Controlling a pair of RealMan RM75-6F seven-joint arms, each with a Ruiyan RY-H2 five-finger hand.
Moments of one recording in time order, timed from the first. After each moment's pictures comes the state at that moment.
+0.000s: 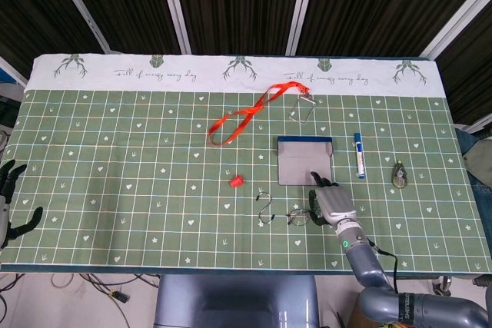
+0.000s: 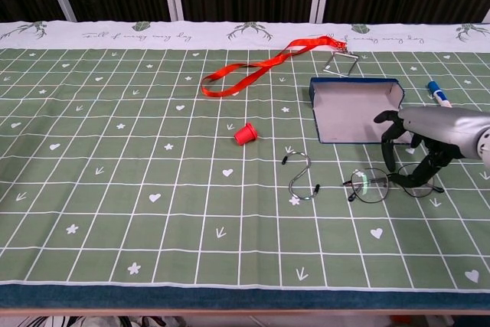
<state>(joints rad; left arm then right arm) -0.09 -1.09 -0.11 -1.73 1.31 1.43 -0.01 0.63 -1.50 0.11 -1.68 -0.77 1.04 -0.58</state>
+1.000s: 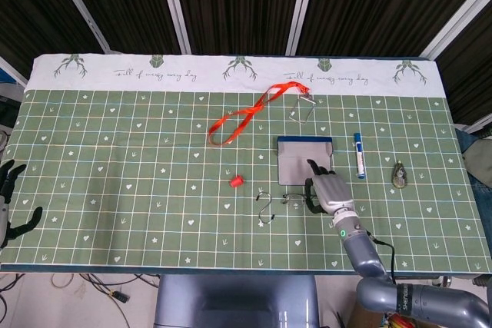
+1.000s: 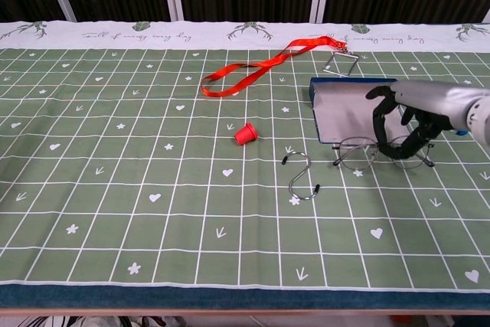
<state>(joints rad) -0.09 -1.08 -0.11 -1.74 1.31 1.42 -0.02 0.68 -1.47 0.18 -1.68 -0.75 1.04 -0.55</state>
